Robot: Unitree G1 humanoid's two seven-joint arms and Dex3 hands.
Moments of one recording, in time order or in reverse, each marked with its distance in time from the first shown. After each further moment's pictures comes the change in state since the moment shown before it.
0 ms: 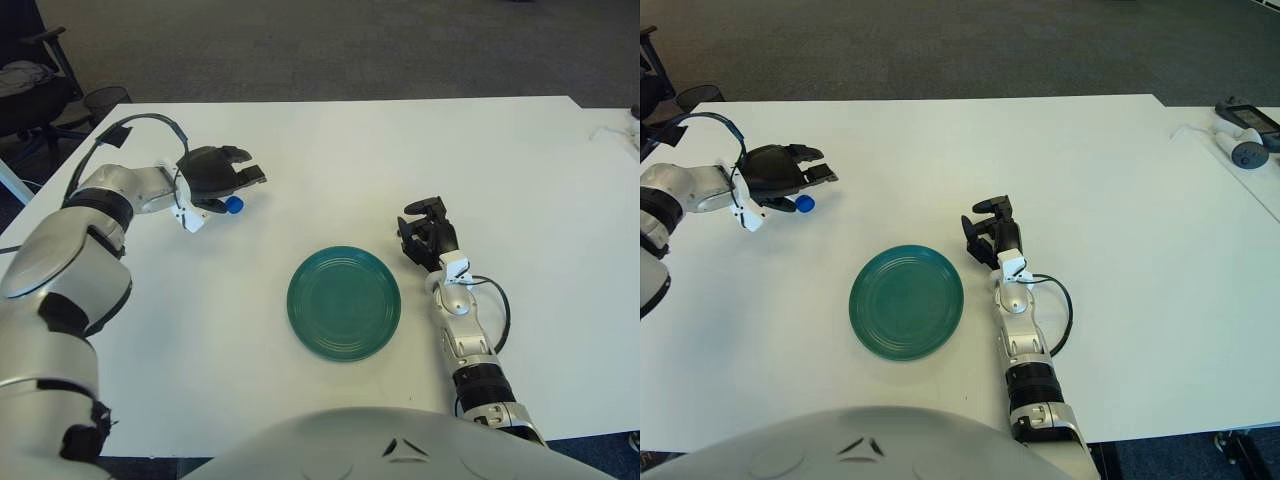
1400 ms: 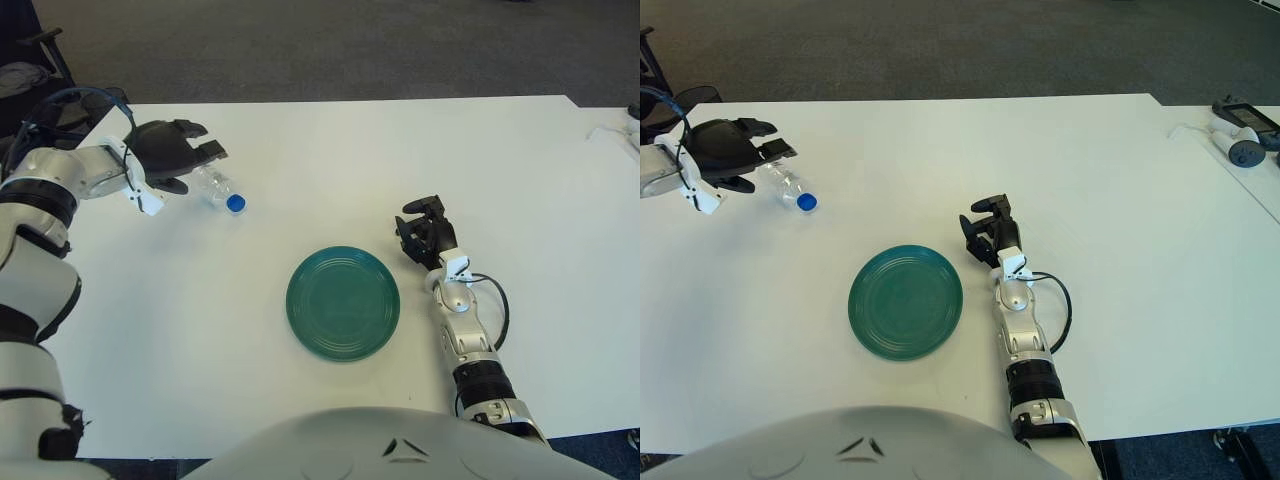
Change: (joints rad) left arm -0.041 0.153 0.079 0.030 0.006 0.084 -0.134; right arm -0.023 -0.002 0.001 0.020 0.019 0.009 0.024
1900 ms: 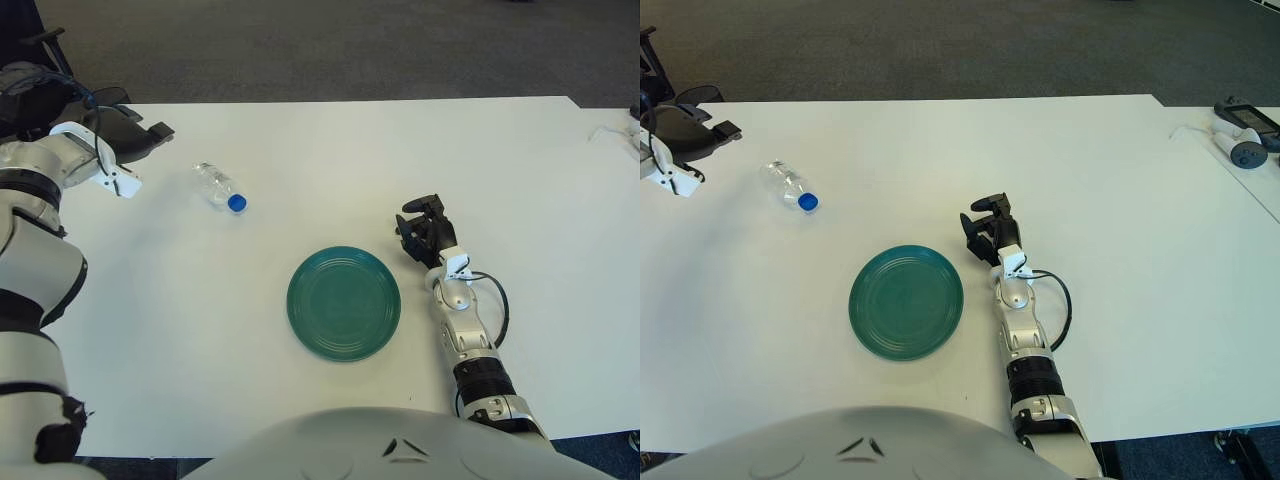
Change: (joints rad) left arm -0.053 -0.009 0.001 0.147 -0.015 0.165 -0.131; right arm -0.014 -0.004 -0.003 0.018 0.006 -0.009 0.004
